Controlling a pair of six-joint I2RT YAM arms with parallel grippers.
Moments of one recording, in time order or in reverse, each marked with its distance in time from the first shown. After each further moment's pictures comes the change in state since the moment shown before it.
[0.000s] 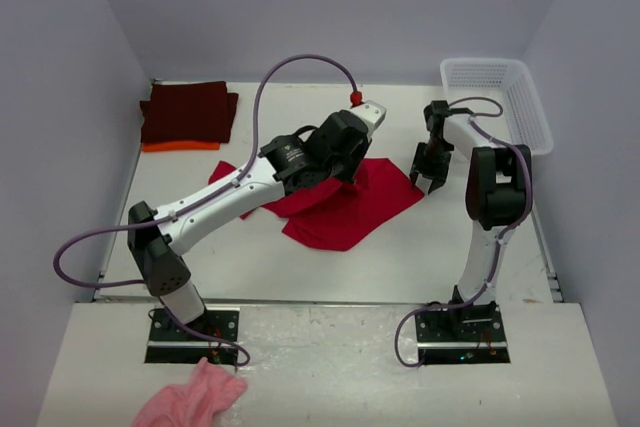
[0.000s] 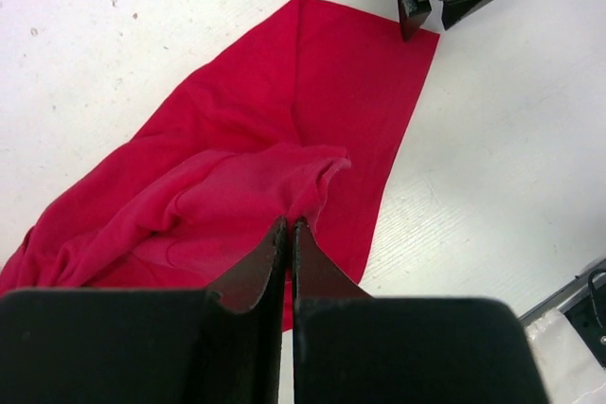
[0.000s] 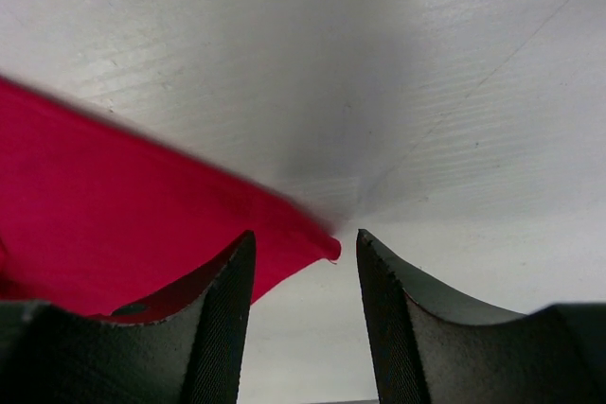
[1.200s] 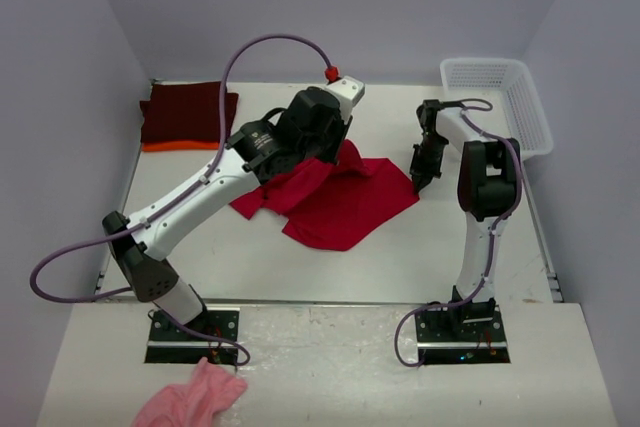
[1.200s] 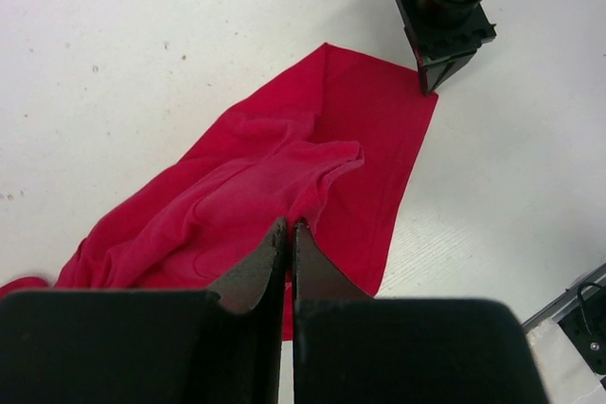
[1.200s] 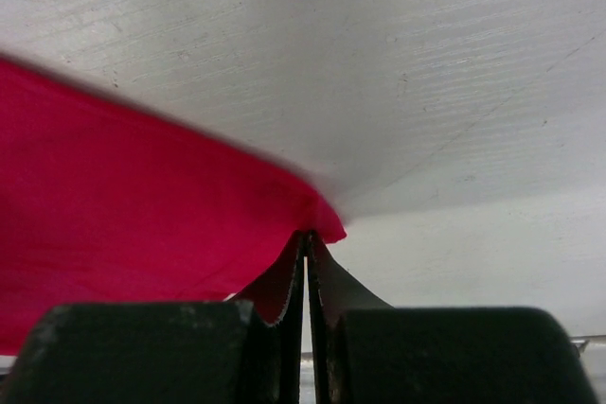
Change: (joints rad) left arm 0.087 -0.077 0.066 -0.037 0.057 0.050; right arm 0.022 0.121 0.150 -0.191 -0.051 0.011
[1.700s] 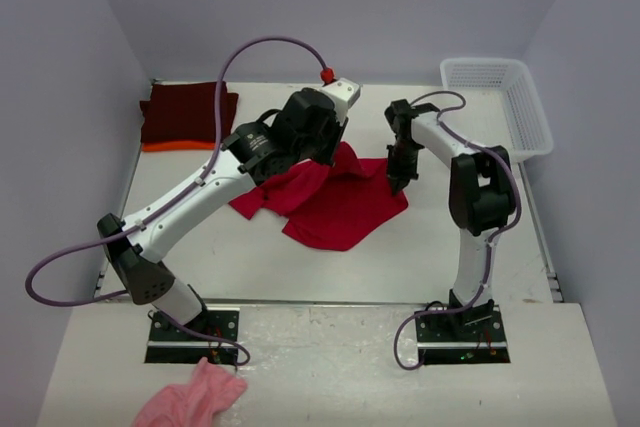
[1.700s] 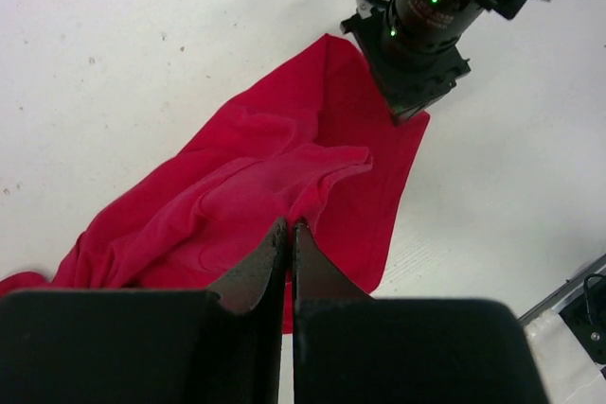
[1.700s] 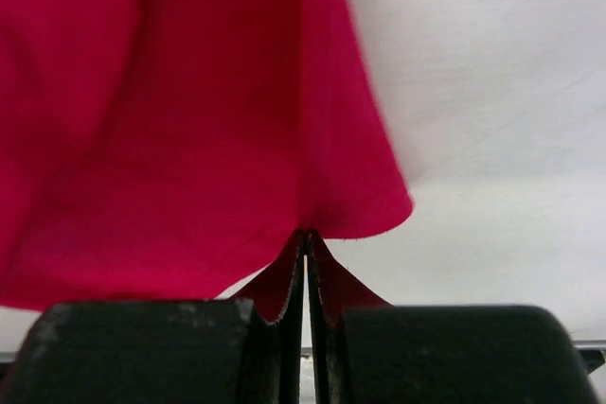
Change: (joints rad) left arm 0.018 -0.029 -0.036 0.005 0.026 0.002; right arm 0.171 -0.108 -0.063 0.040 0.026 0.057
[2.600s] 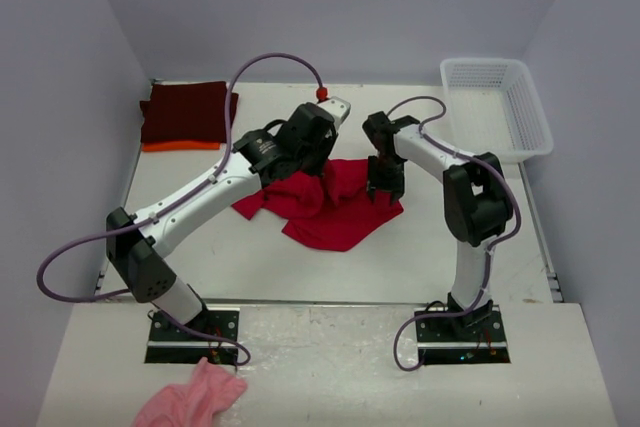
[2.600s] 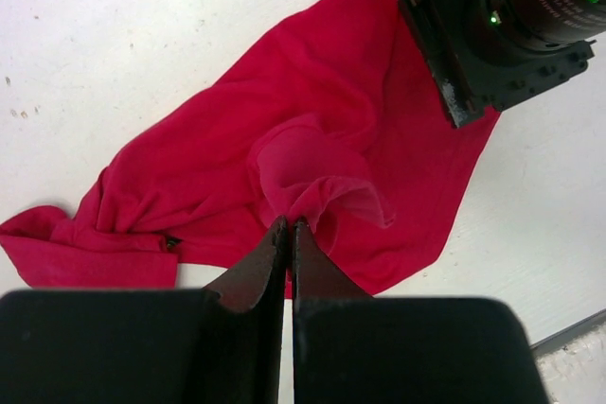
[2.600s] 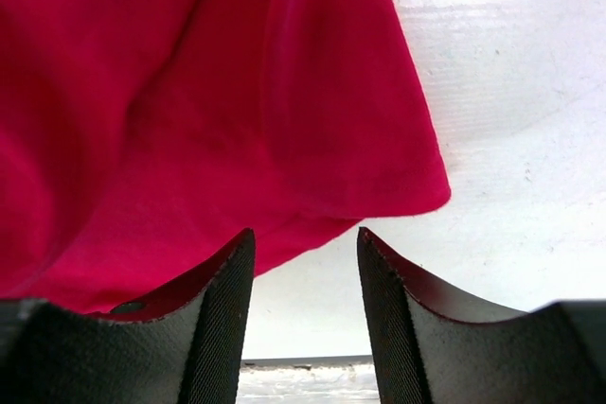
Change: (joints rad) left arm 0.041 0.010 -0.152 -0.013 -0.057 -0.003; right arm 0.167 -0.091 -0.121 0.077 0.061 0.055
